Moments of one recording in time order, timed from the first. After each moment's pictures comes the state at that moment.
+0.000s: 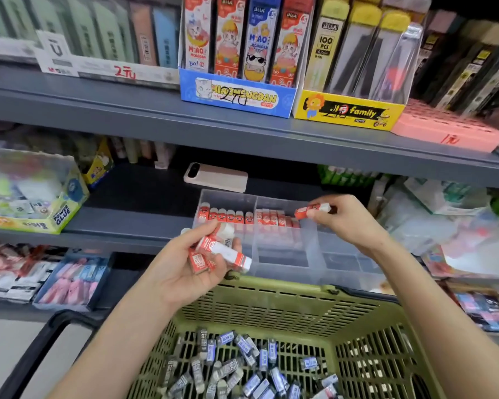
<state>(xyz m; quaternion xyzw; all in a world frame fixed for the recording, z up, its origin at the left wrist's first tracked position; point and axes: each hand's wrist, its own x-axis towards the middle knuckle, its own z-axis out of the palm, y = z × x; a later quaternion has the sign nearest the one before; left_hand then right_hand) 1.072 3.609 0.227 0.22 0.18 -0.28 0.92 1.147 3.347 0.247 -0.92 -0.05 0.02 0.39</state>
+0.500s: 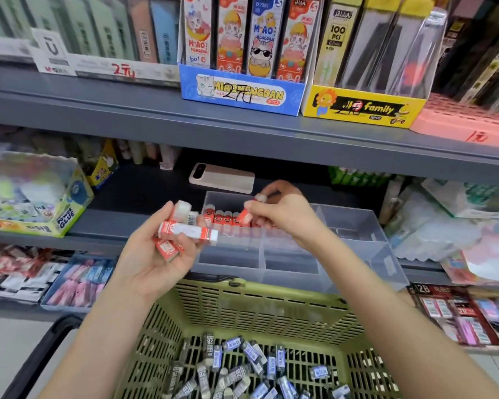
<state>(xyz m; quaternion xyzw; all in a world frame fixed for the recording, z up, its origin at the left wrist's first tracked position) 1.087 3.644 0.224 0.16 0.16 -0.17 0.96 1.171 3.445 0.228 -0.79 -0.04 0.08 0.60</state>
